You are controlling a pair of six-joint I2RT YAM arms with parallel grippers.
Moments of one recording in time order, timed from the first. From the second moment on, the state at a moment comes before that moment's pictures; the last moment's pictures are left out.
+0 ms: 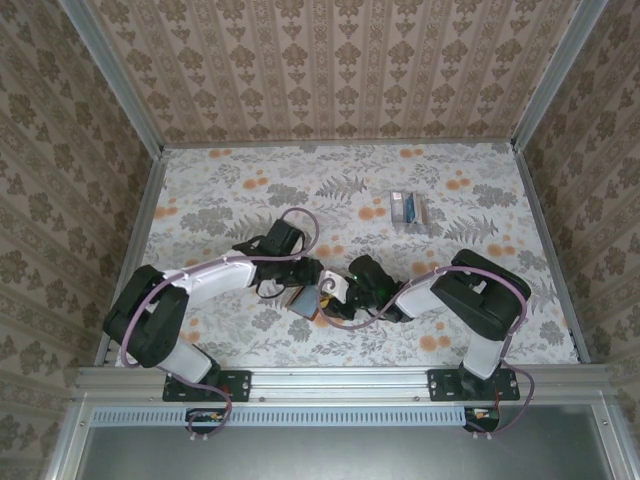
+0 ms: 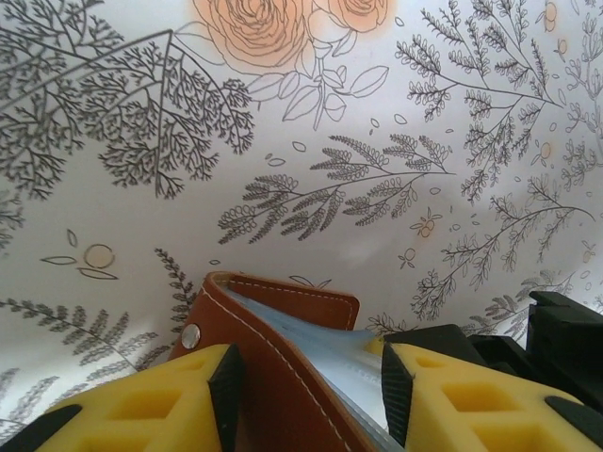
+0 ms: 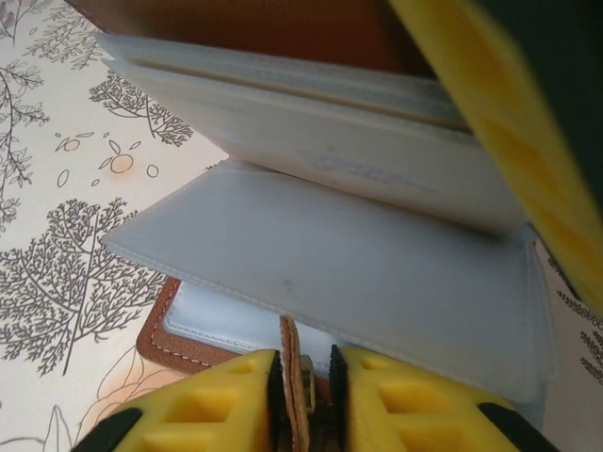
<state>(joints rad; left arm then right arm) -0.71 1.52 0.81 -0.32 0.29 -0.65 0.80 1.78 0.56 0.57 -0.41 -0.29</state>
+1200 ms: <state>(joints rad) -0.77 1.51 0.79 -0.24 0.40 -0.81 0.78 1.12 0.29 0.38 -0.17 0.13</state>
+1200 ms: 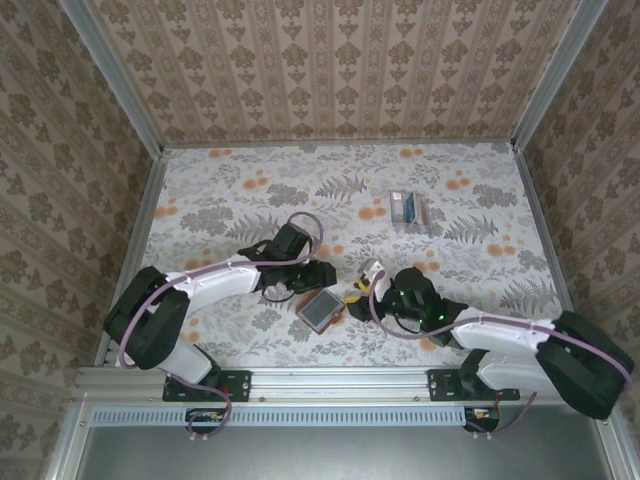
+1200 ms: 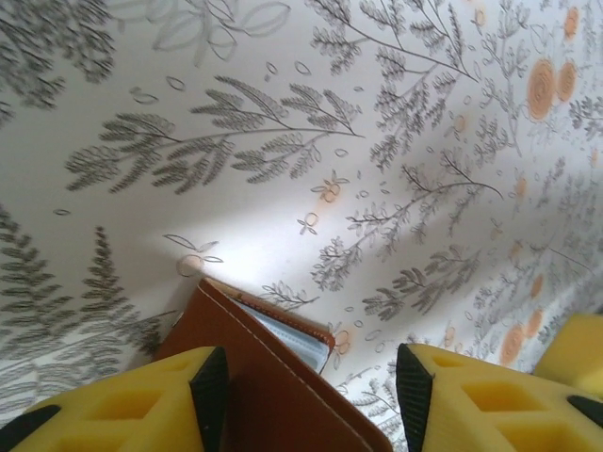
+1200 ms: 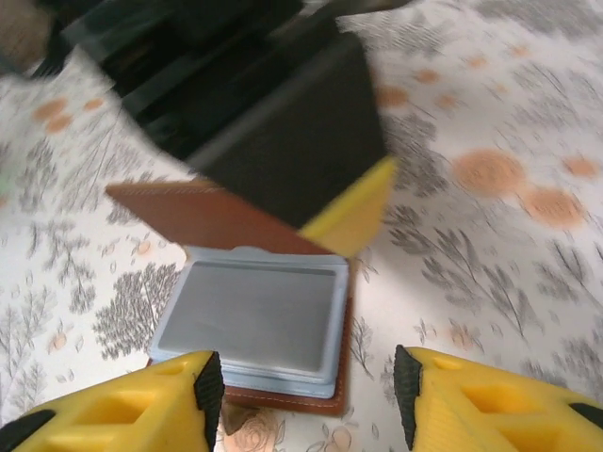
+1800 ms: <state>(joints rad) -0.78 1.48 0.75 -0.13 0.51 -0.92 0.76 1.13 0.40 0.01 -0.30 0.89</state>
